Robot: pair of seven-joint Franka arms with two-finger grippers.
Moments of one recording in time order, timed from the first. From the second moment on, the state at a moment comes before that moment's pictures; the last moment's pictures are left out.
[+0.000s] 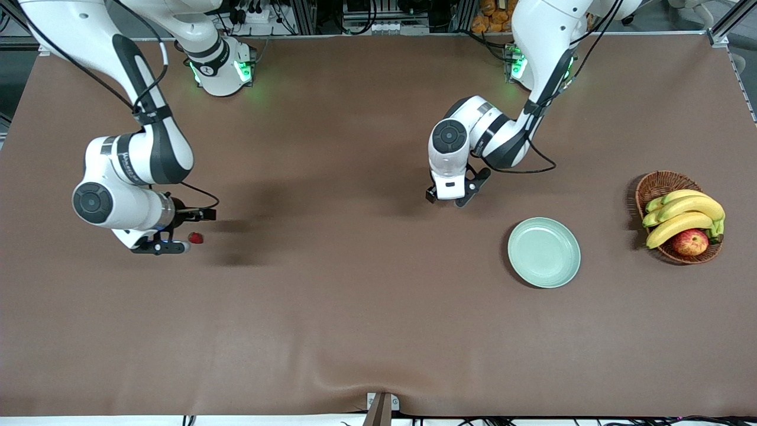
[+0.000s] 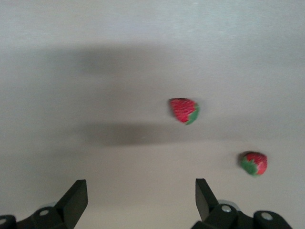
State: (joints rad) left arm -0.56 0.46 -0.15 -2.10 0.12 2.38 -1.65; right arm 0.03 0.34 0.02 -2.01 0.02 2.11 0.05
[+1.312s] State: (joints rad) left arm -0.34 0.37 -0.13 -2.02 0.13 2.40 -1.25; right arm -0.04 0.52 0.02 -2.04 0.02 2.48 -0.12
